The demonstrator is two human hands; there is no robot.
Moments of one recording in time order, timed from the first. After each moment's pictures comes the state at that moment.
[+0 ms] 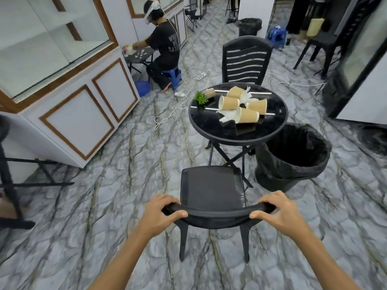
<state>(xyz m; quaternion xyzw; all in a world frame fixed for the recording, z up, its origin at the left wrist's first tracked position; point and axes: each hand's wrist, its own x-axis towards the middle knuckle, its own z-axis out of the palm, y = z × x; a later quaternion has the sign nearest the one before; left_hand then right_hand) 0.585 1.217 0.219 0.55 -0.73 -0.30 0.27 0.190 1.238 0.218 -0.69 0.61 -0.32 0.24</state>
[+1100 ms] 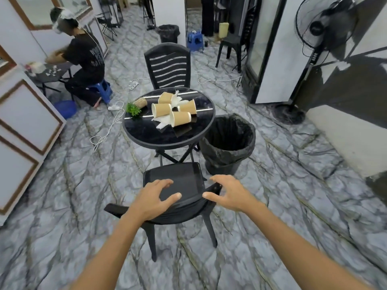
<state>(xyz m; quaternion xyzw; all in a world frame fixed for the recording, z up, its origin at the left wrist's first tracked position) 0.451 1.151 0.264 0.45 -0.84 -0.29 0.07 0.170 1.251 0.259 -0.64 0.70 -0.17 0.27</state>
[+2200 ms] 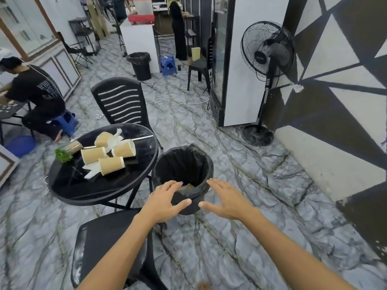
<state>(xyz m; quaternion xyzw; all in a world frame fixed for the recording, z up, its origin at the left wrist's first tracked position) 0.048 1.089 0.285 0.40 -0.88 -0.25 0.01 -0.179 1.209 0.294 -0.64 0.73 -0.12 0.21</state>
